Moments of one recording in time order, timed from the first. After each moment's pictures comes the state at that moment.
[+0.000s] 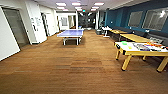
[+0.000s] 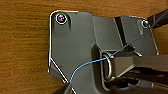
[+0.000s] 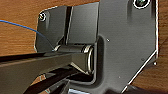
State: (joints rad) left arm 1.59 2.91 -2.62 0.21 -0.21 -0.17; right arm -1.52 2.94 -2.56 0.15 -0.02 -0.19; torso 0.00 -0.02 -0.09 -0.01
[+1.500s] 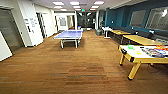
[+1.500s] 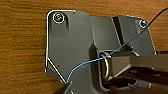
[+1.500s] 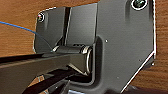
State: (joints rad) left arm 1.59 2.92 -2.62 0.21 -0.20 -0.17; right arm -1.52 2.94 -2.56 0.15 -0.02 -0.19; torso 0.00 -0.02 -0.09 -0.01
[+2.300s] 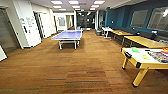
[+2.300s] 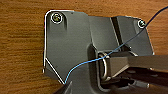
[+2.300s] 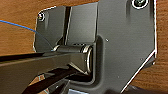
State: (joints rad) left arm 1.59 2.92 -2.62 0.21 -0.21 -0.17; right arm -1.52 2.95 -2.56 0.15 -0.02 -0.19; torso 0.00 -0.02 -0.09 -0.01
